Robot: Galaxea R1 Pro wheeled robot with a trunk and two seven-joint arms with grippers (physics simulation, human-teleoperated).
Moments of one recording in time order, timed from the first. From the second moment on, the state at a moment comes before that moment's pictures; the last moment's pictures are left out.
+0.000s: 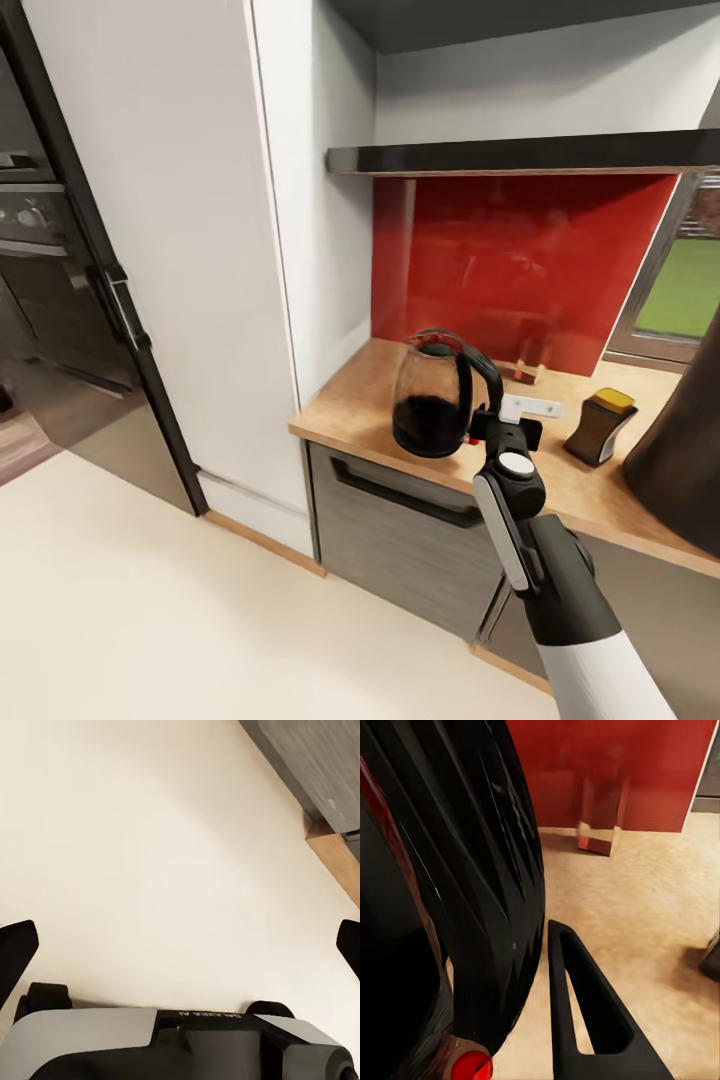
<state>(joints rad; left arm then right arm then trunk) -0.23 0.25 -0.04 -0.03 0.53 -0.18 -0.73 -0.60 0.04 0.18 -1.53 -0.12 0.56 -0.61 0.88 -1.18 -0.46</state>
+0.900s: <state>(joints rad) -0.23 0.25 -0.04 -0.03 0.53 -0.18 -0.73 -0.60 0.04 0.17 -1.53 -0.12 0.56 -0.61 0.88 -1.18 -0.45</state>
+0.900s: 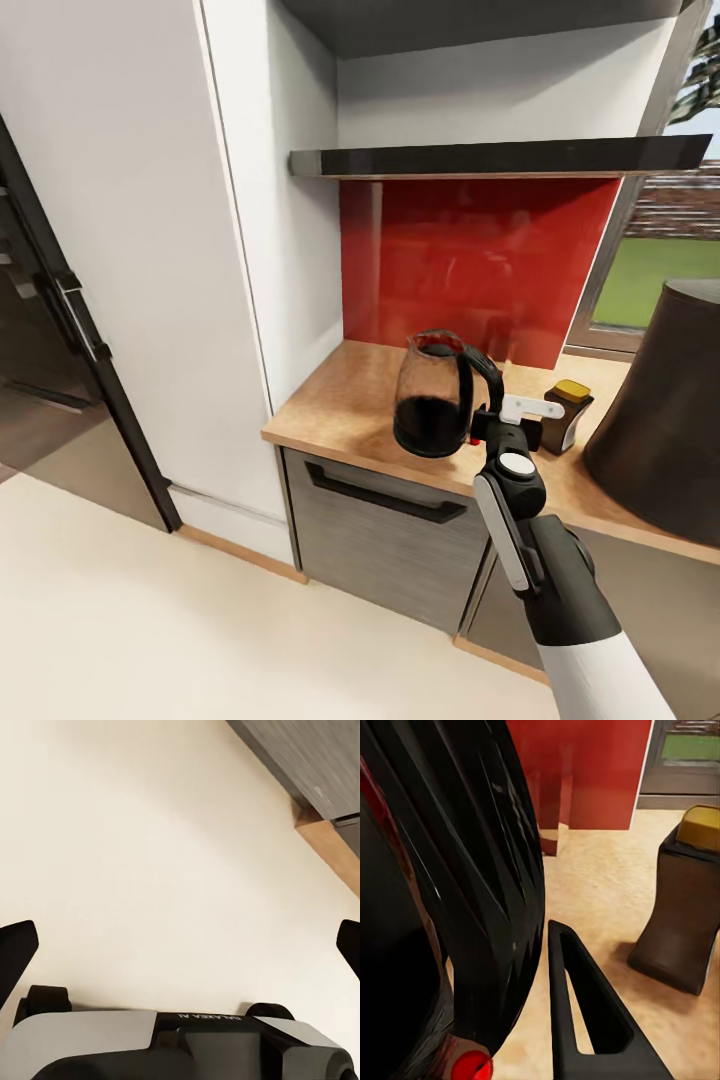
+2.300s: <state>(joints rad) -0.23 0.25 -0.04 -0.03 0.53 -0.18 -0.73 -0.60 0.04 0.17 -1.53 -0.12 0.56 -0.61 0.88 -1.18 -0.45</state>
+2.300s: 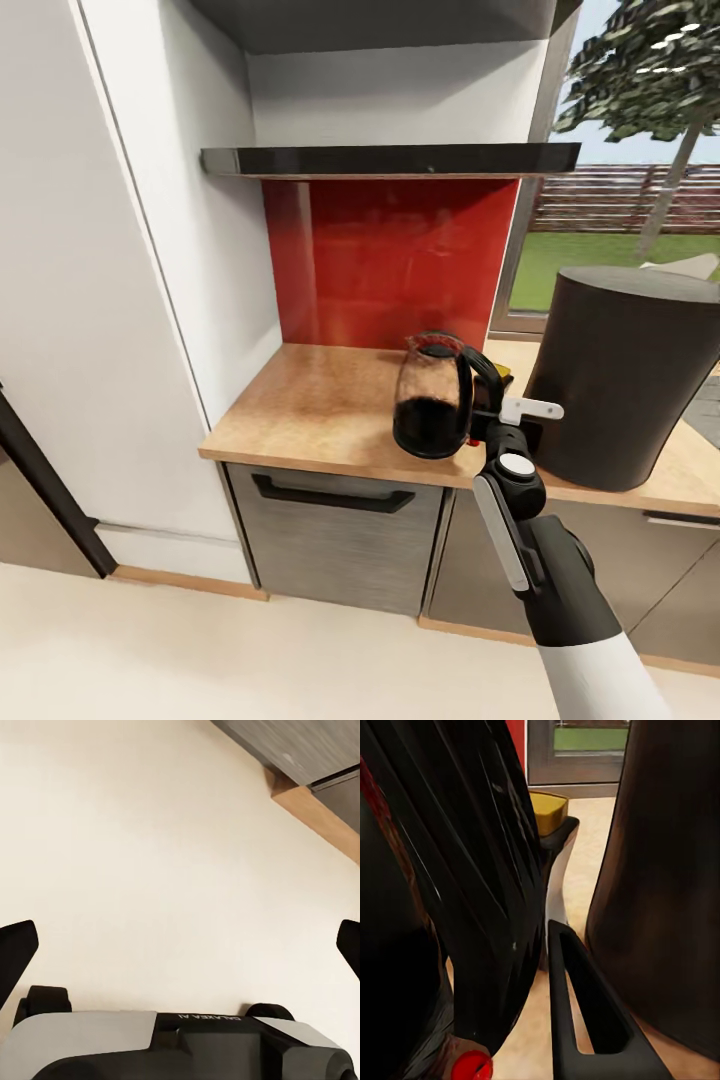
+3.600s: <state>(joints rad) -0.23 0.25 -0.04 -0.03 0.53 -0.18 -0.73 -0.60 0.04 0.17 -1.53 -0.12 0.56 -0.61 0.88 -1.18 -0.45</state>
